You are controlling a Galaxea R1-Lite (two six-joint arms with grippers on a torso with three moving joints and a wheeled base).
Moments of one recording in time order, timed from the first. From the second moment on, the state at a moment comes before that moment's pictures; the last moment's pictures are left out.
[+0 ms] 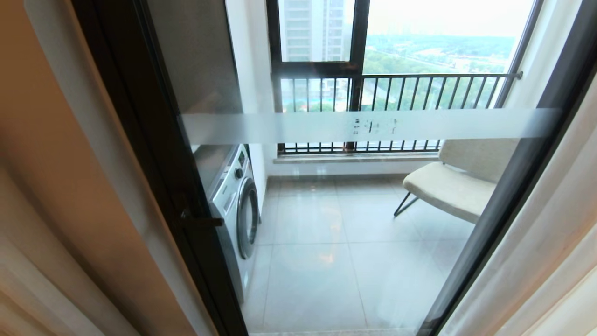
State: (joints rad) left arm 0.00 0.00 0.00 -0.01 0.03 -0.07; right arm -0.01 0.00 0.00 0.00 0.00 -0.02
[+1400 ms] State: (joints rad) left arm 0.00 0.00 0.00 -0.01 0.03 -0.07; right arm -0.01 0.00 0.00 0.00 0.00 -0.02
